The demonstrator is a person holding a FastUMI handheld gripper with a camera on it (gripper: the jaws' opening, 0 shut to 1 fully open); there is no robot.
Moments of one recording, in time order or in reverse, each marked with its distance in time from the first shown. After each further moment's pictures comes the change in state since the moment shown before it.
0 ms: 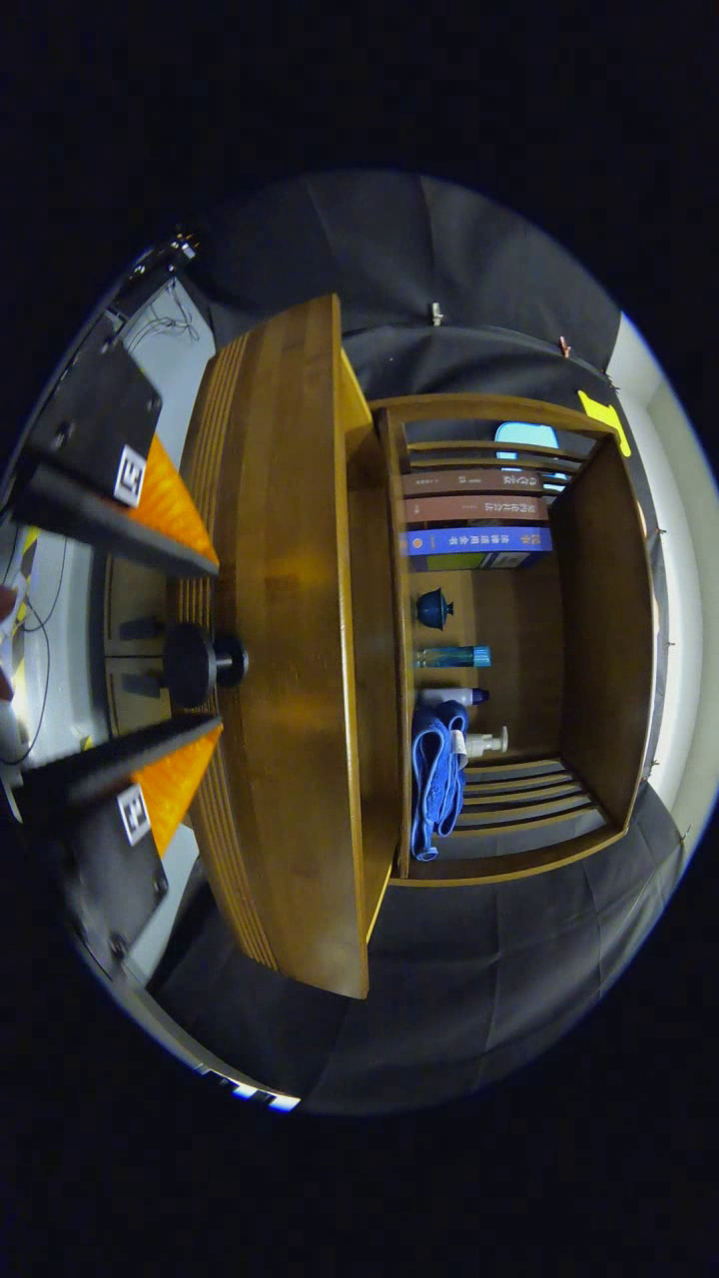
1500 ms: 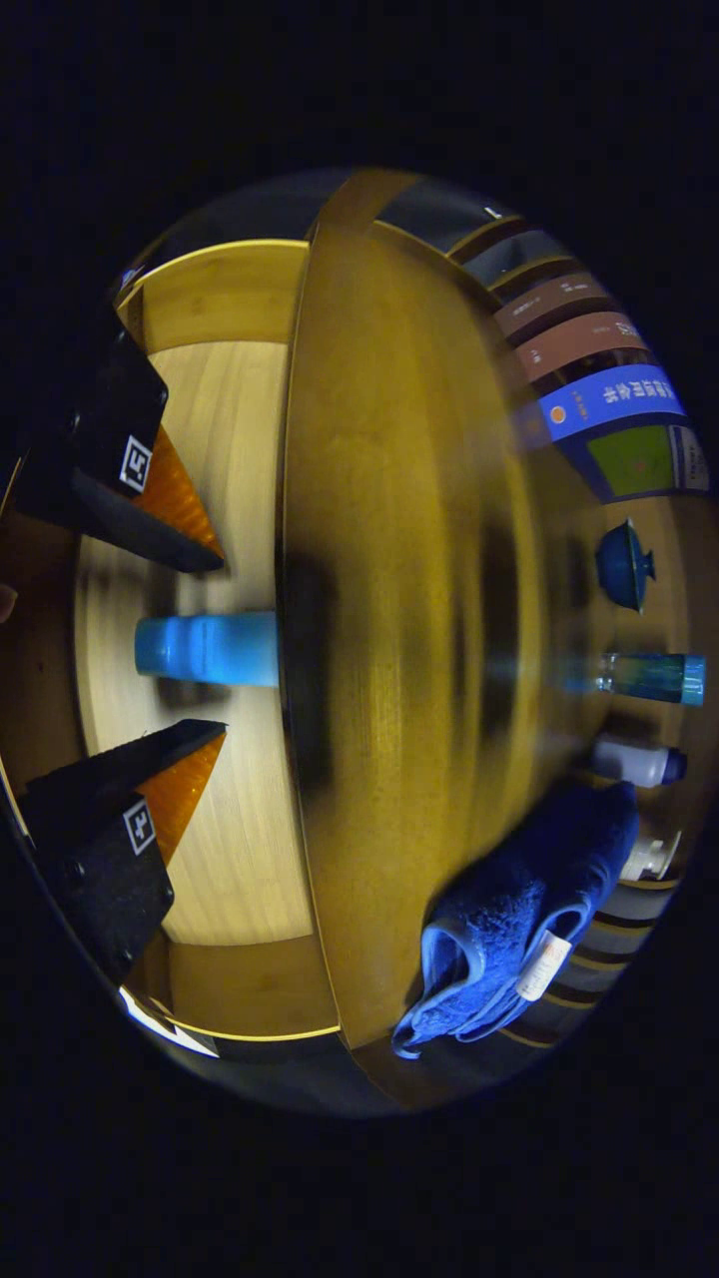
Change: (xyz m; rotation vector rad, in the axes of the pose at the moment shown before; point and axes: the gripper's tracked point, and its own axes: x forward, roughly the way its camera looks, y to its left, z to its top) arm 0.190 0.000 0.009 -0.081 0.905 -0.089
